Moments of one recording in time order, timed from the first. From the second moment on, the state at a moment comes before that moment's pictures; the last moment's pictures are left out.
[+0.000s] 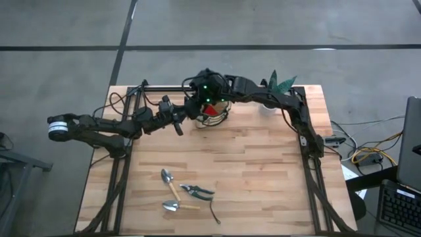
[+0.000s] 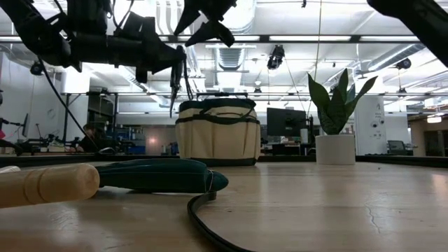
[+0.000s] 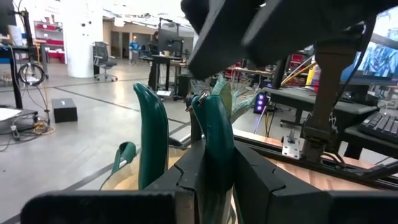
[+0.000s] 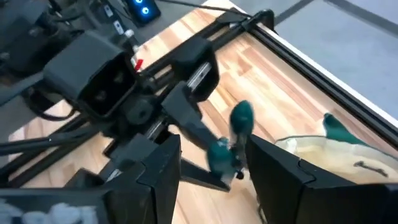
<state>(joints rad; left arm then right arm) 0.28 1.14 0.36 0.93 -0.16 -0.09 -0.20 2.14 2.35 -0.87 0.04 0.47</state>
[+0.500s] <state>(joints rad) 0.27 1.12 0.36 0.93 -0.18 -0.08 -0.21 2.16 2.36 -0.89 0.03 0.47</state>
